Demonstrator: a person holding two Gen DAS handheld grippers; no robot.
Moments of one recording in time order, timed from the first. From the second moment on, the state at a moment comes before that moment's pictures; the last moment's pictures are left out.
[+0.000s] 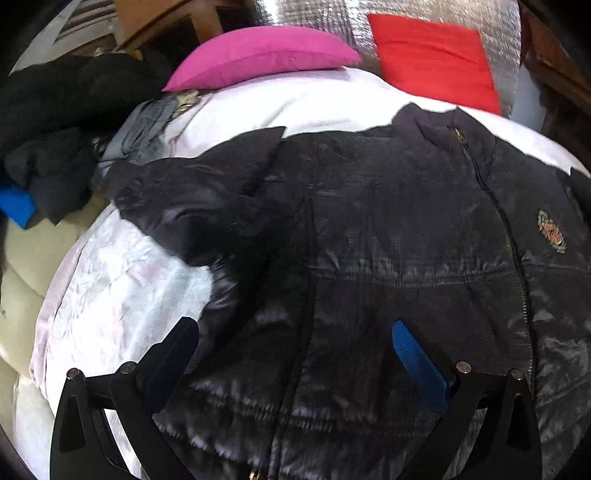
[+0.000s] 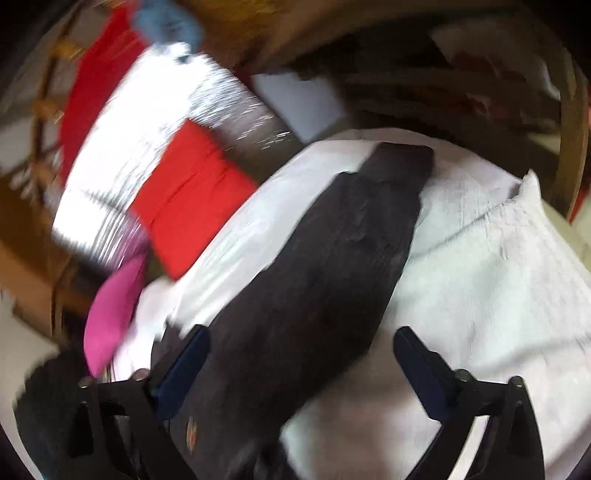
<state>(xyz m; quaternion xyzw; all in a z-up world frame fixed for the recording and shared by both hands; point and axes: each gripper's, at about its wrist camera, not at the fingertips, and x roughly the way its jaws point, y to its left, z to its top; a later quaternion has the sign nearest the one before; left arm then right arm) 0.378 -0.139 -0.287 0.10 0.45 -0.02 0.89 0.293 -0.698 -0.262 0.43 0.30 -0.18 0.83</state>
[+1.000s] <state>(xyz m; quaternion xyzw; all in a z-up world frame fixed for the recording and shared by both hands) 0.363 -0.086 -0.252 0.04 0.41 -0.02 0.91 0.366 -0.481 -0.099 0.28 0.21 -0.05 0.94</state>
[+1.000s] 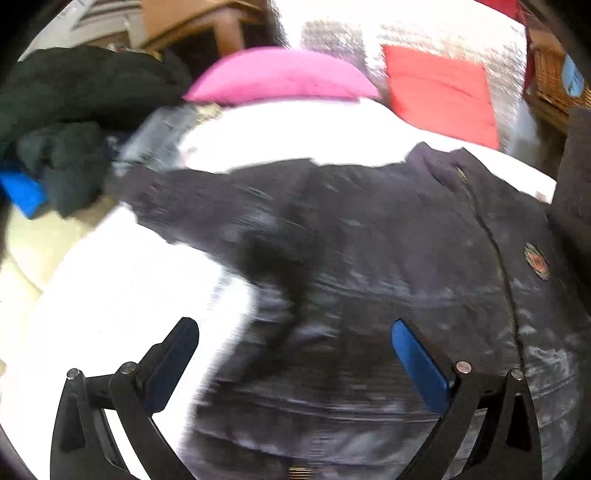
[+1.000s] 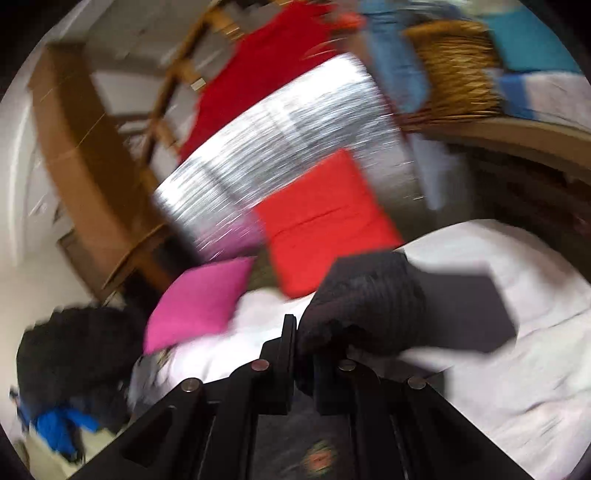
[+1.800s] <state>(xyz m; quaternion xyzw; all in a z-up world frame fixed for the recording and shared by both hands) 0.334 -0.052 -0.220 0.01 0.33 -0.05 0.94 0.335 -0.344 -0.247 0.39 0.35 0.15 0.84</state>
